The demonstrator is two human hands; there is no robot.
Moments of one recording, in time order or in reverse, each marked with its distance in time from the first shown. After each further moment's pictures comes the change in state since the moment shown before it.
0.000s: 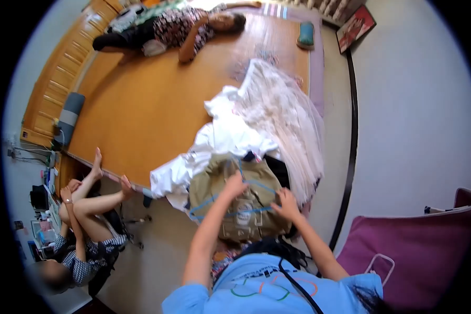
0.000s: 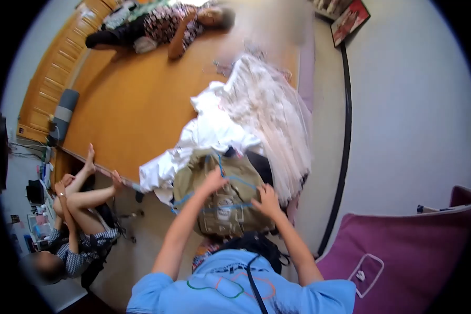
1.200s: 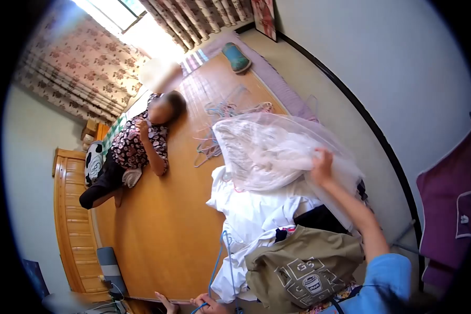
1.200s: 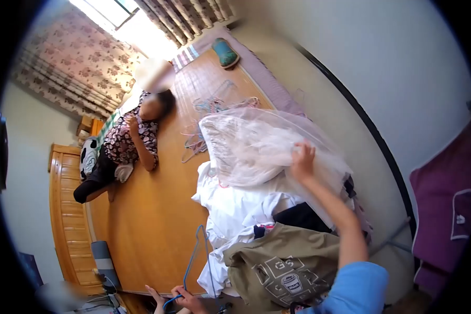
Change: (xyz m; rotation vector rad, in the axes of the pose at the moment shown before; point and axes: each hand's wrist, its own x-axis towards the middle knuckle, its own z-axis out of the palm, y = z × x) left_hand -0.046 -0.027 -0.171 -0.157 0.913 0.010; right_hand 0.223 0.121 -0.035 -0.066 0.885 0.436
